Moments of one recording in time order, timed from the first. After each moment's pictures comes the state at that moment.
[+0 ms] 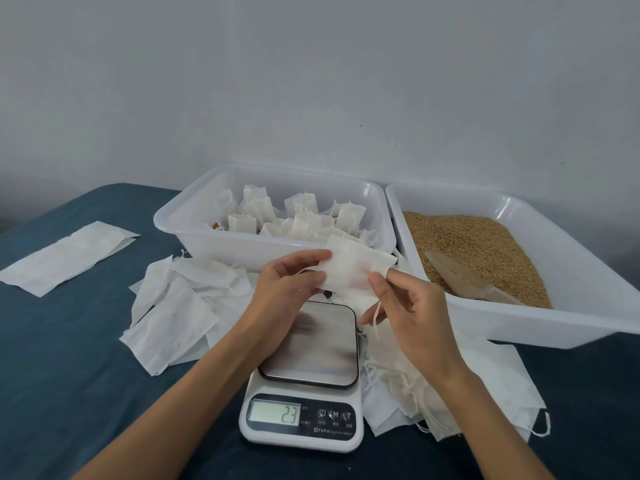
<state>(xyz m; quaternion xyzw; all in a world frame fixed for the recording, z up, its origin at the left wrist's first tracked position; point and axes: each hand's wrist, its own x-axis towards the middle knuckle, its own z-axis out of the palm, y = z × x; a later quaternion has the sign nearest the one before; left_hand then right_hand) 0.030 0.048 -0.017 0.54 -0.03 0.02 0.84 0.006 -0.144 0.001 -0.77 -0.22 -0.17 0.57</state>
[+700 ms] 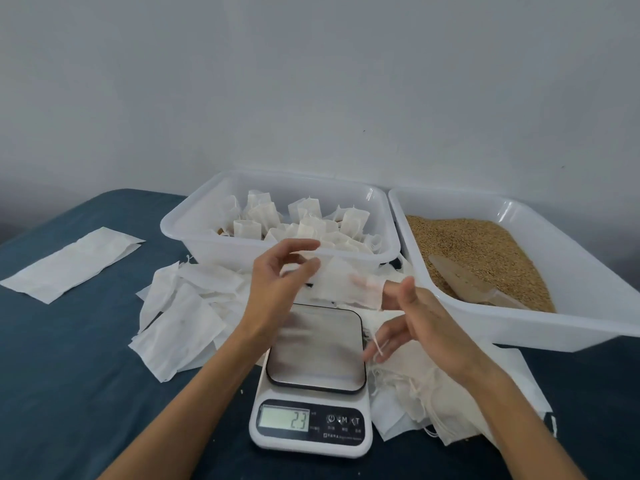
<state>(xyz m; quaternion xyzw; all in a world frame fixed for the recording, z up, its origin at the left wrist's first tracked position) 0.030 0.063 -0.007 0.67 -0.05 0.18 0.72 -0.002 -0.156 0.021 -0.76 -0.22 0.14 0.60</state>
